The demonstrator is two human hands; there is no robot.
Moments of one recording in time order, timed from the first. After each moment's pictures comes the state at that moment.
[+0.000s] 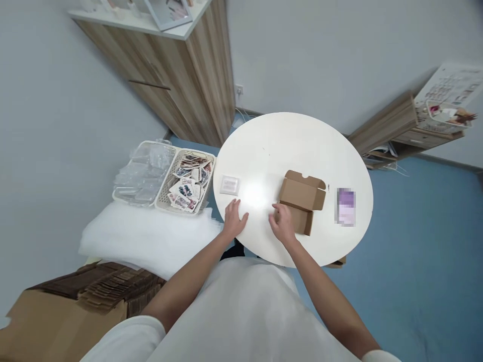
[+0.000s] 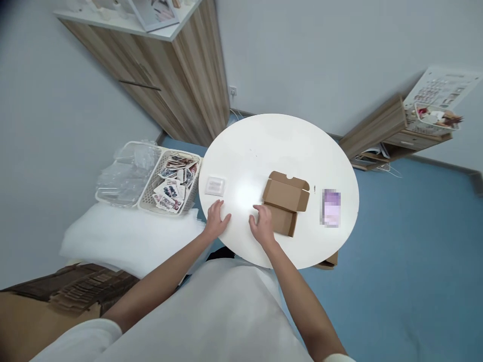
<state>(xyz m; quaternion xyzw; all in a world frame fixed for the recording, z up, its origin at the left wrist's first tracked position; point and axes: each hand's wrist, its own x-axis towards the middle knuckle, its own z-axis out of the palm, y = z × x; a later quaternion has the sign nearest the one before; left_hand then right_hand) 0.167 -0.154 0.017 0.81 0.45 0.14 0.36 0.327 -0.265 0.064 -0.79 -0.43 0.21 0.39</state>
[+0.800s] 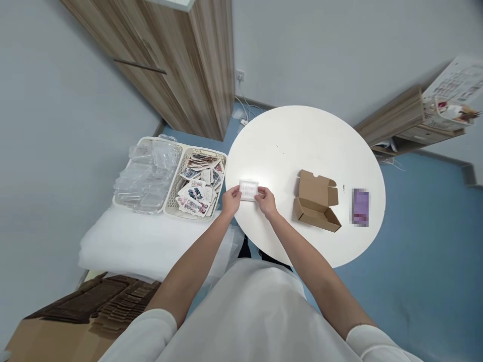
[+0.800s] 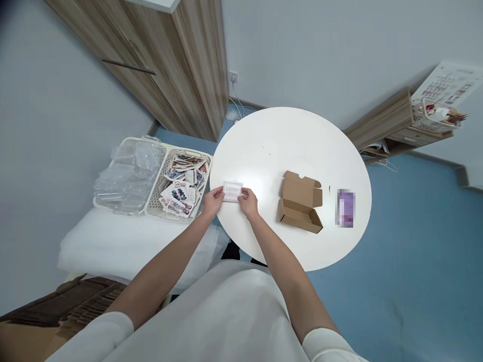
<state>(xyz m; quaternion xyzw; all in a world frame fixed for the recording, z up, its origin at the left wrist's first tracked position) 0.159 -0.049 -0.007 0.56 0.52 0.26 0.59 0.276 -0.127 0.019 -0.76 -0.19 0.41 0.46</state>
